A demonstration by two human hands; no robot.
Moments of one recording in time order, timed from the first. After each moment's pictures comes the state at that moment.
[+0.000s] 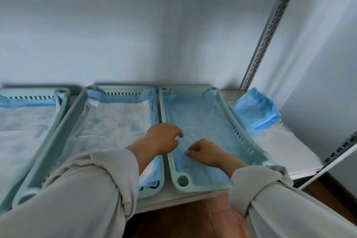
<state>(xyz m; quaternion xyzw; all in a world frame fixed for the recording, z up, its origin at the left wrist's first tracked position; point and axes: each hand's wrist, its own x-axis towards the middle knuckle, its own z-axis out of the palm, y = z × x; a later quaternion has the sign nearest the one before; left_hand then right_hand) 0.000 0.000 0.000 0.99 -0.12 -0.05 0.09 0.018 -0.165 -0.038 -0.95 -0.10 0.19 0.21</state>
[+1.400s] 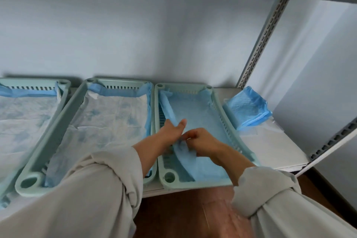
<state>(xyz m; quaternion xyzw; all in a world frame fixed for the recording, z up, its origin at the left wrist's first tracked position) -0.019 -0.033 0.002 0.79 0.16 -0.16 0.58 -0.022 -0.159 0.012 -0.86 -0.06 0.22 0.45</state>
